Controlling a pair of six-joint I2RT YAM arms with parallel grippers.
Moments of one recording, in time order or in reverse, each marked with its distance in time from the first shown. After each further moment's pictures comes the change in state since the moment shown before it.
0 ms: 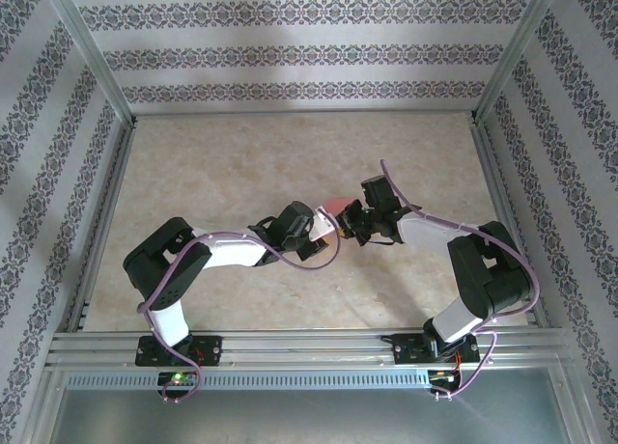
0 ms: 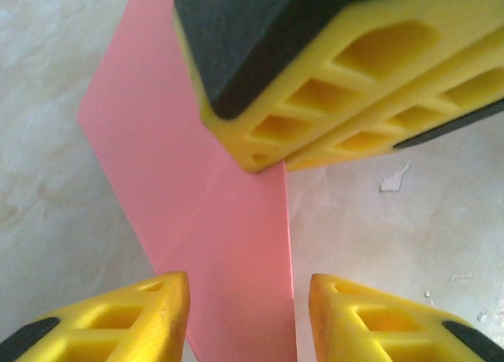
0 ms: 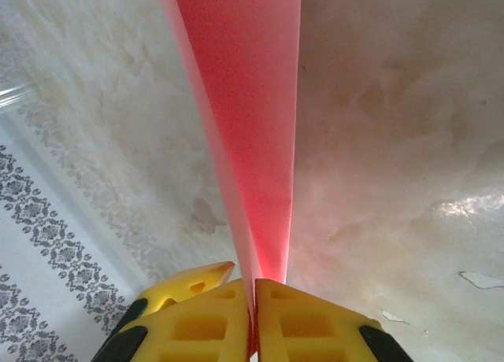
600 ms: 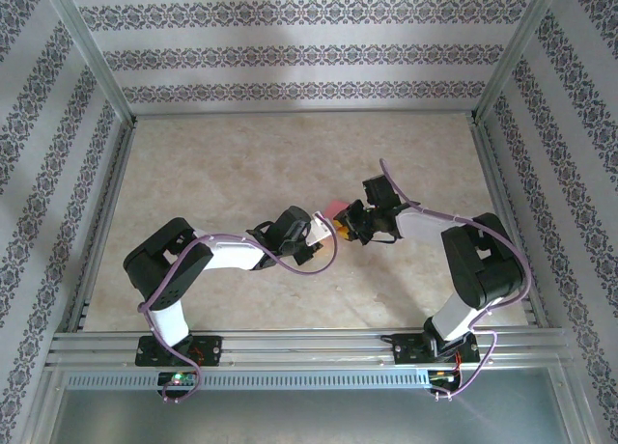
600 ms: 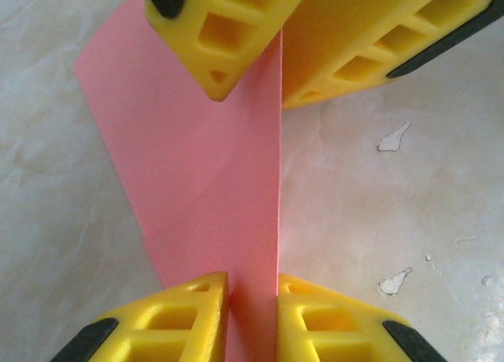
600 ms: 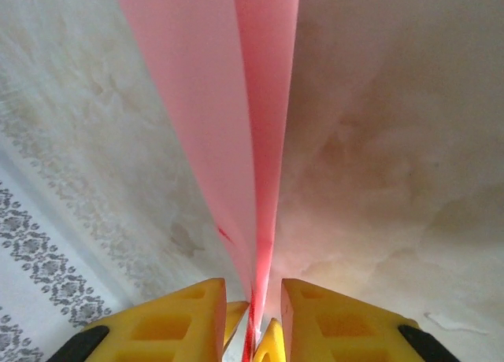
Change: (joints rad) left arm 0.000 0.001 -0.048 0.032 0.000 0.000; right arm -0.035 0.069 0.030 -0.029 -0.008 -0.056
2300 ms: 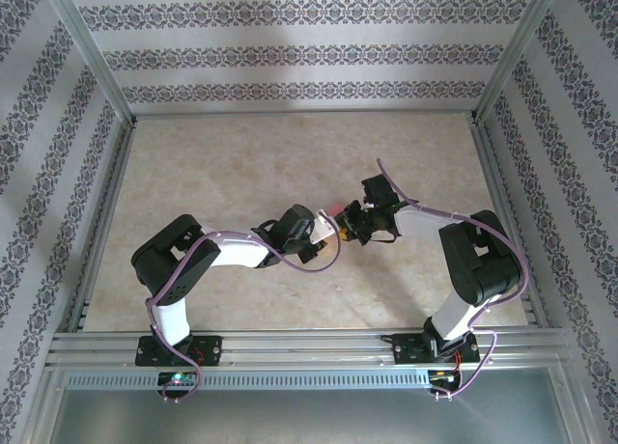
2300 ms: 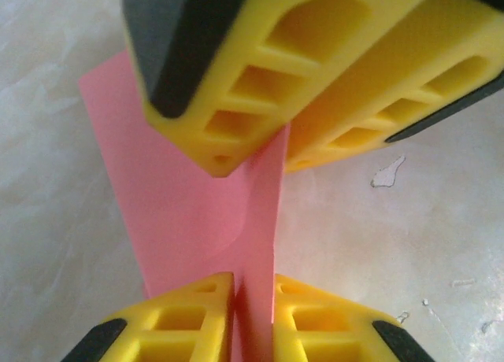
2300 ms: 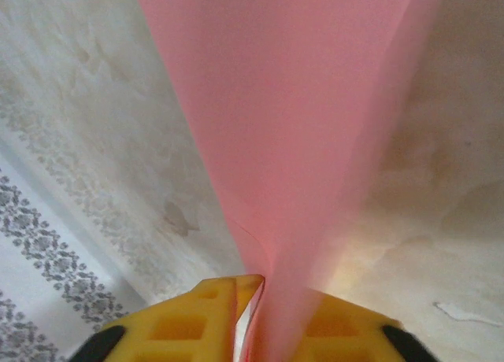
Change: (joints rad) left arm 0.000 0.050 0.038 0.029 0.034 -0.024; right arm 0.000 0.019 0.021 -0.024 -0.067 -0.036
